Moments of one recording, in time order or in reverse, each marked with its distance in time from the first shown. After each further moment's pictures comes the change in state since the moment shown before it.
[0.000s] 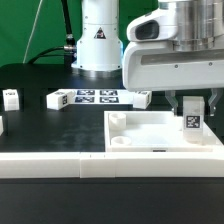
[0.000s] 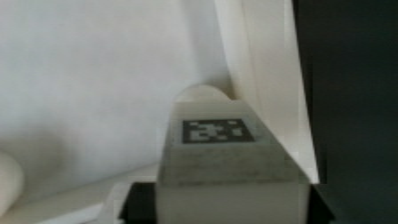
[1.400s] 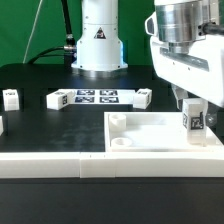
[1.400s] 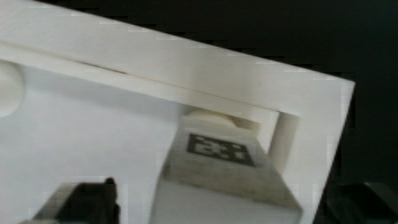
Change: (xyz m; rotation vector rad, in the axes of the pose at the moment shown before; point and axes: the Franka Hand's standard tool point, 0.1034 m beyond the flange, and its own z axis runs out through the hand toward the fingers) arm -0.006 -0.006 0.002 0.006 -0.017 0.712
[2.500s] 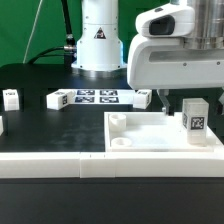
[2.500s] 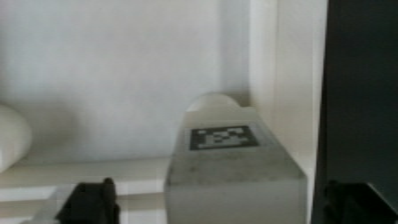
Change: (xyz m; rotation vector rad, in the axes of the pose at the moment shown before) arm 0.003 -0.001 -0.004 -0.128 0.044 -1.051
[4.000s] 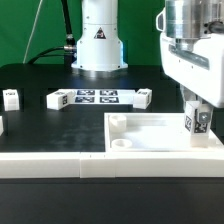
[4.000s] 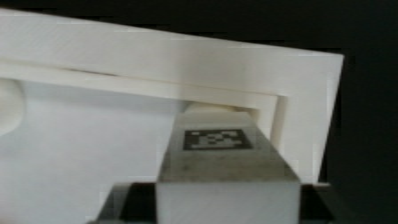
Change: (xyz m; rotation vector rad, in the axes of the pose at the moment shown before) arm 0.005 -0.002 0.003 0.089 0.016 1.477
